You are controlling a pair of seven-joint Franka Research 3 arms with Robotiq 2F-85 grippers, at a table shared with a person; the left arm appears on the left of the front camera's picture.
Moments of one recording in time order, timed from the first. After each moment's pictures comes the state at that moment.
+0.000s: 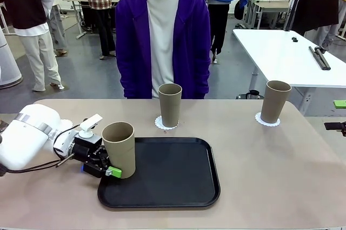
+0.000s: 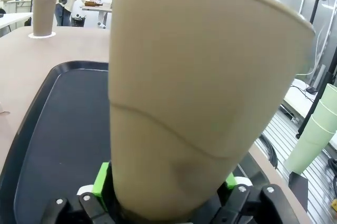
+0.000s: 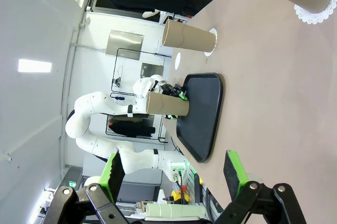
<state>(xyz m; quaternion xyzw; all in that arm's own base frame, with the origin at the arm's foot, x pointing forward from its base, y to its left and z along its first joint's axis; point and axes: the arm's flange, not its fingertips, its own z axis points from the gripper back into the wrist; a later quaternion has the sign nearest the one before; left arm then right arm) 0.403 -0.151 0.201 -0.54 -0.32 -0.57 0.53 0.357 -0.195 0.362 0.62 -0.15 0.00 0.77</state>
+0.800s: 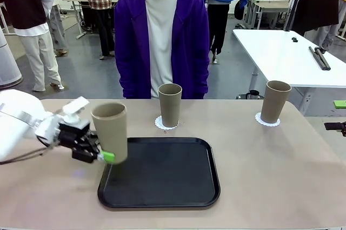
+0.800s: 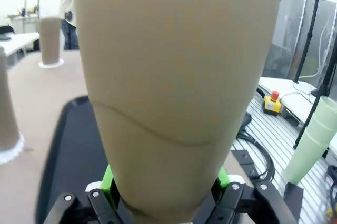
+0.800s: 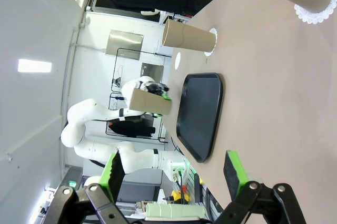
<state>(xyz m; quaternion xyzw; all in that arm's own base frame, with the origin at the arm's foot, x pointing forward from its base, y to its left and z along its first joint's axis) 0.390 -0.125 0.280 -0.52 -0.37 -0.57 0.53 0.357 -0.194 0.362 0.62 -0.15 0.00 0.77</state>
